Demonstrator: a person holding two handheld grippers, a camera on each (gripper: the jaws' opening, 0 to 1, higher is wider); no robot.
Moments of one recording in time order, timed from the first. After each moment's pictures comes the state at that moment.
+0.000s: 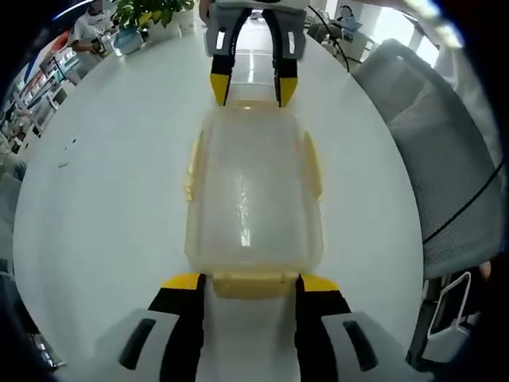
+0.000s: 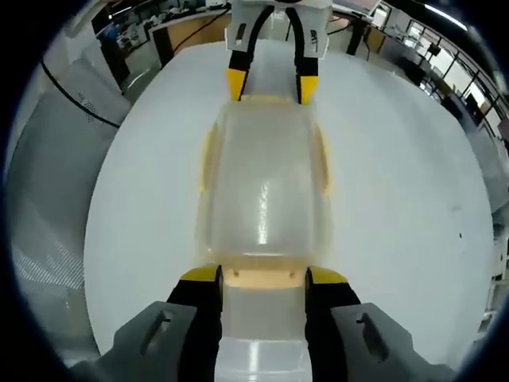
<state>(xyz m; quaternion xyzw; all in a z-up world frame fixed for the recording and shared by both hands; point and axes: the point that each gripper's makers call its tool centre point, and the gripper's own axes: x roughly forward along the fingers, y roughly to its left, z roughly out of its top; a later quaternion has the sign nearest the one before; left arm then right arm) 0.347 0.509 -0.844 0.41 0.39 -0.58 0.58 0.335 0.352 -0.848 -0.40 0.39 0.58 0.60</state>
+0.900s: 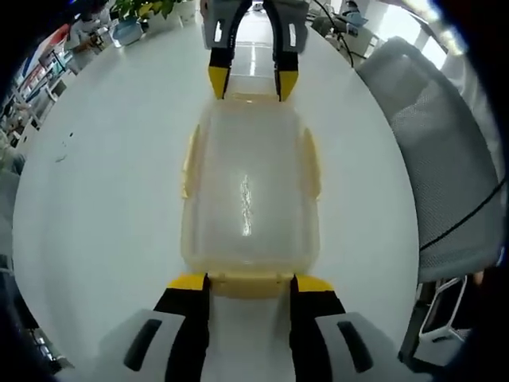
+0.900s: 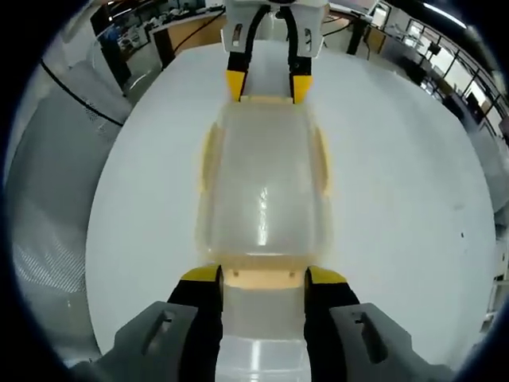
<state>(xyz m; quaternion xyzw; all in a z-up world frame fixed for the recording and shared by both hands) 0.337 0.510 -0.842 0.42 0.42 -0.57 0.56 0.331 0.351 -0.846 -0.39 0.39 0.59 0.59</state>
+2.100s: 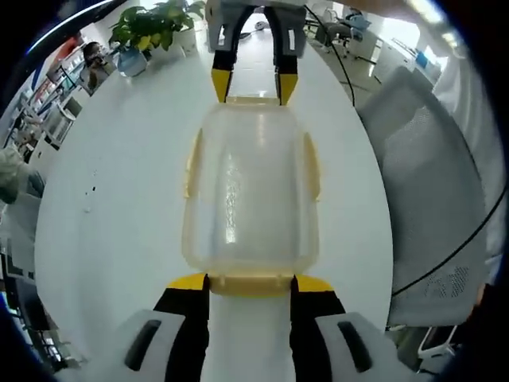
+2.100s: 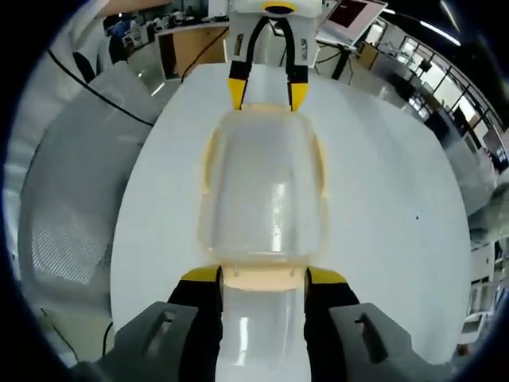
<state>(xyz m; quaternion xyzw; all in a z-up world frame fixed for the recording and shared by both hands) 0.332 0.421 -0.760 0.42 0.38 -0.56 0.60 0.322 0.261 -0.760 -0.41 0.34 0.58 0.62</state>
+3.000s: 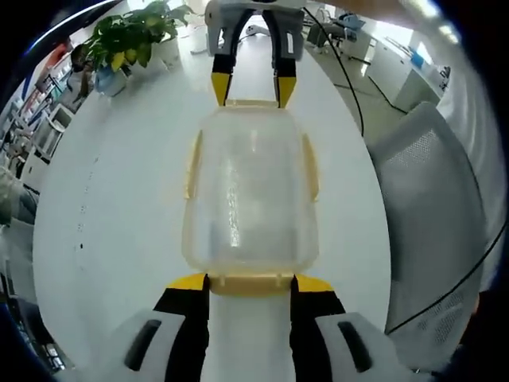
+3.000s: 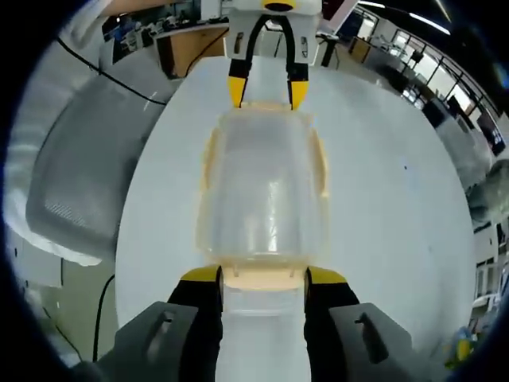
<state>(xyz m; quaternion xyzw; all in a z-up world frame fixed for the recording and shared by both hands) 0.328 0.310 -0.761 0.43 0.38 -0.58 0.58 0.316 0.153 -0.766 -0.39 0.35 0.57 0.63</state>
